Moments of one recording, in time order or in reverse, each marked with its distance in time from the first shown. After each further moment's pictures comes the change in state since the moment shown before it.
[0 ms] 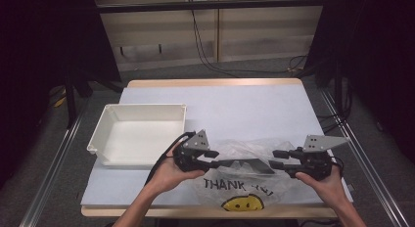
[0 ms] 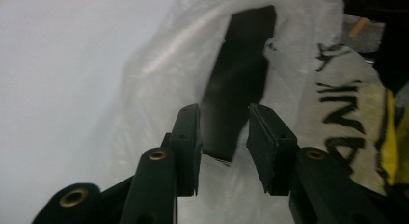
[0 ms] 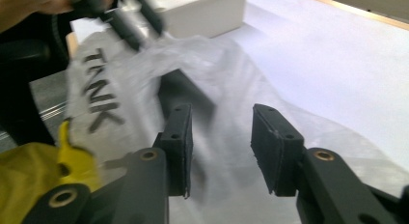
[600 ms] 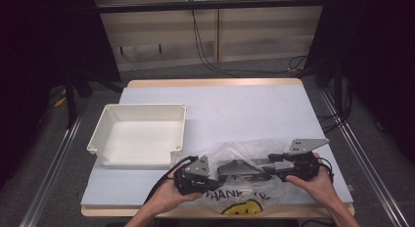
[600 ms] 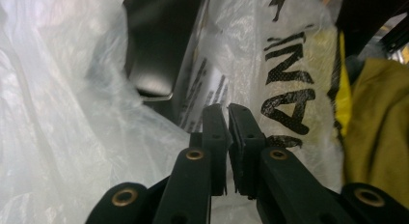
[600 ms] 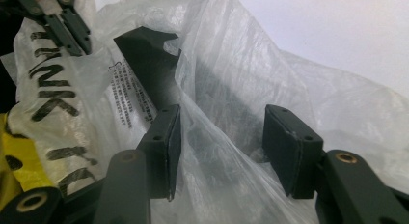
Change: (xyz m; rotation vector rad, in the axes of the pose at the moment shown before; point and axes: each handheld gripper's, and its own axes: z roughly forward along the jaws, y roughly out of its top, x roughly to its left) left arm -0.027 -0.040 0.022 0.088 -0.100 -0.002; right arm -0.007 -0.020 0.031 0.128 -0.006 -0.013
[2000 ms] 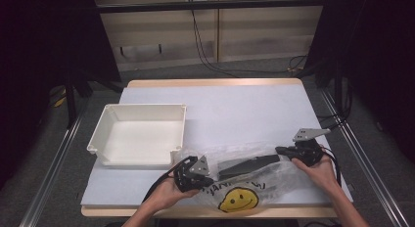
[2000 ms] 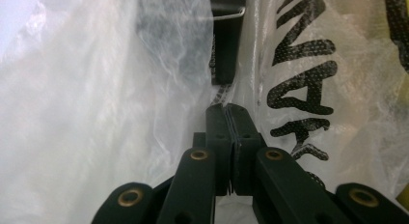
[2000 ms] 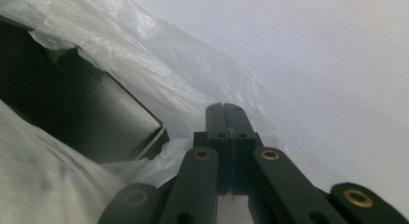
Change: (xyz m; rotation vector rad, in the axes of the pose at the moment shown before) left arm 0.017 -0.016 0.013 0.121 0.083 0.024; right arm -0.062 -0.023 0.012 0.065 -0.172 0.067
